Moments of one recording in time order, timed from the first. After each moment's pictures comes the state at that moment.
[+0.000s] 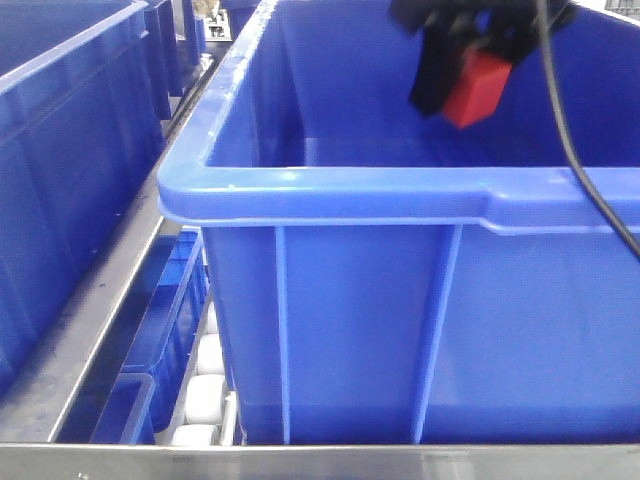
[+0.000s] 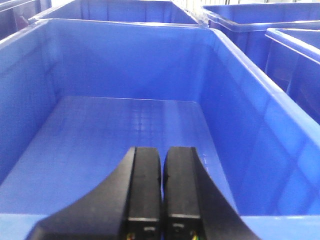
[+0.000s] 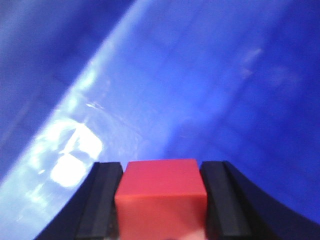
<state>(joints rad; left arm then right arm) -0.07 -0.01 0.01 -0.24 0.05 0.17 0.51 1.58 -1.32 -0.16 0.78 0.02</state>
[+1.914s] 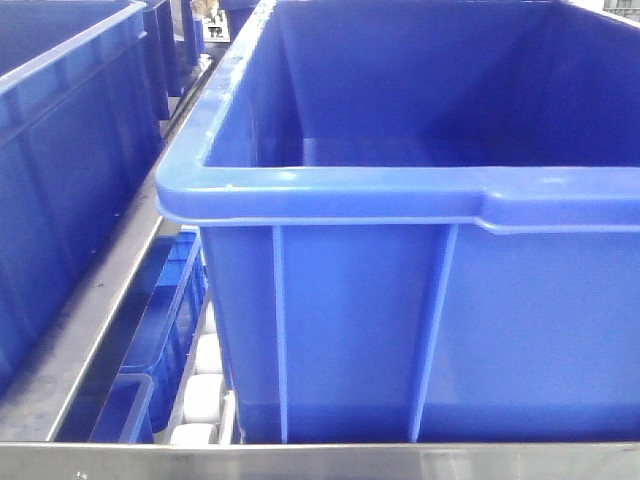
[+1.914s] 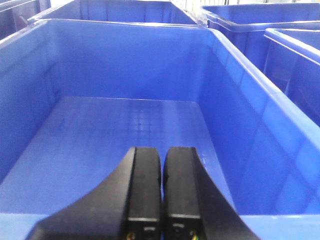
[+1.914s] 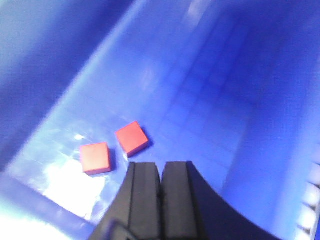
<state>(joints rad) -0.07 -0.01 0.01 -0.24 0.05 0.17 0.51 0.60 -0.76 -0.20 0.74 0.11</state>
